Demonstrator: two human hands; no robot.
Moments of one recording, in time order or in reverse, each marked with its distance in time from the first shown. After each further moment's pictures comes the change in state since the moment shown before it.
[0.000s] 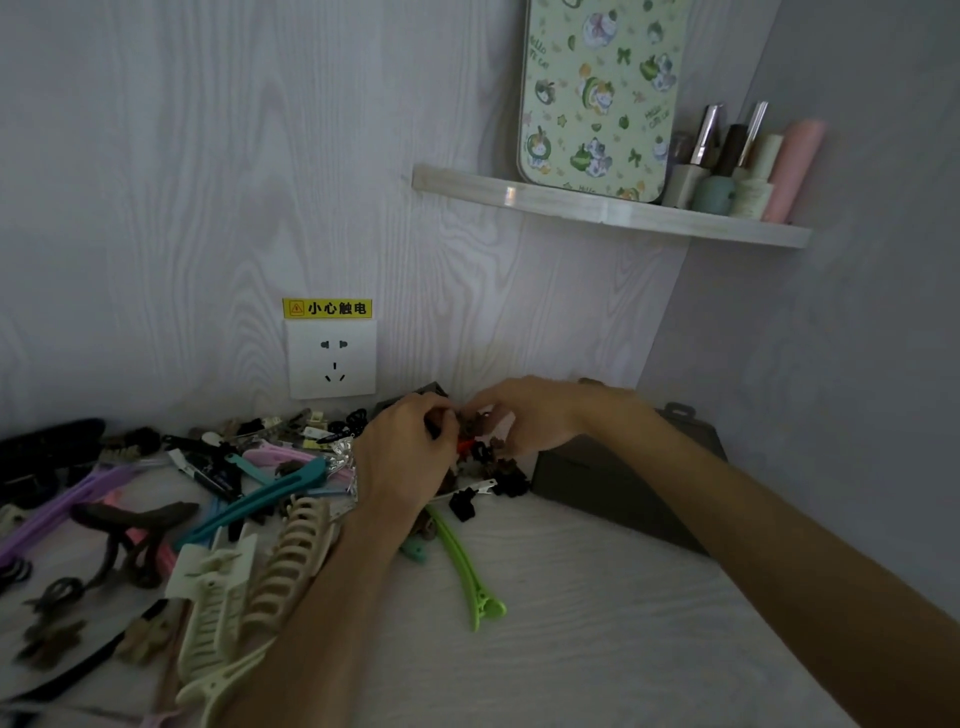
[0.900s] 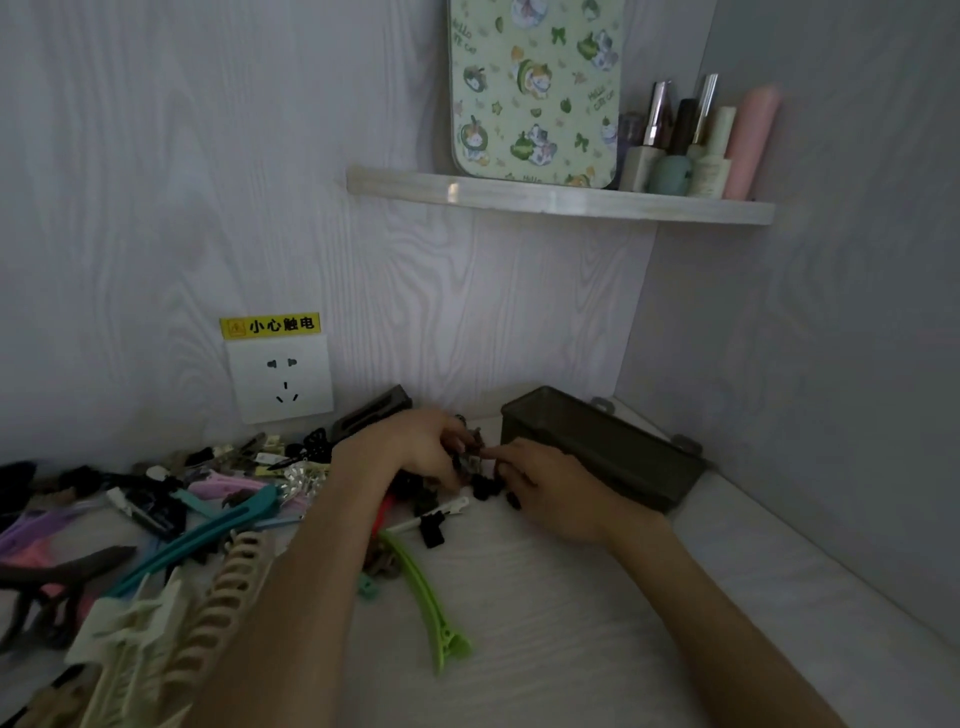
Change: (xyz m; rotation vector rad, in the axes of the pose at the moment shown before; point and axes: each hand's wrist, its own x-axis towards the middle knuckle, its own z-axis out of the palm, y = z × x) left_hand 0.056 0.028 0.021 0.203 -1.044 0.122; right_hand -0.007 0.060 0.086 0.275 0.458 -0.034
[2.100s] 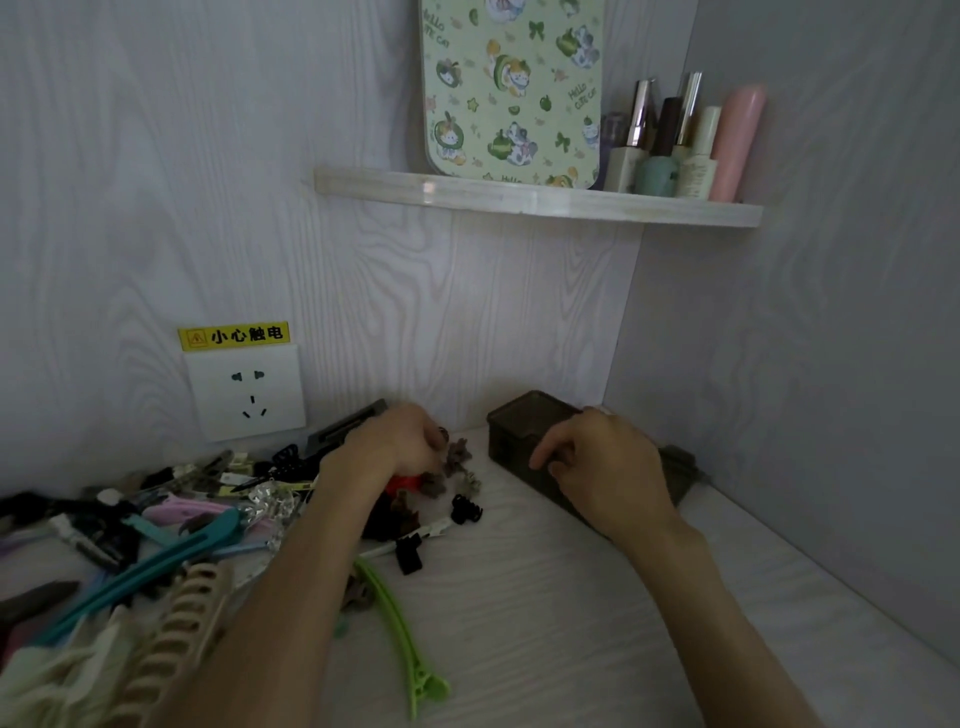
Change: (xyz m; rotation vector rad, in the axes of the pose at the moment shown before) left_hand 0.020 -0.001 -0.001 -0.089 0.132 -0.134; right_hand -0.019 0.006 -0.035 -0.200 0.427 0.233
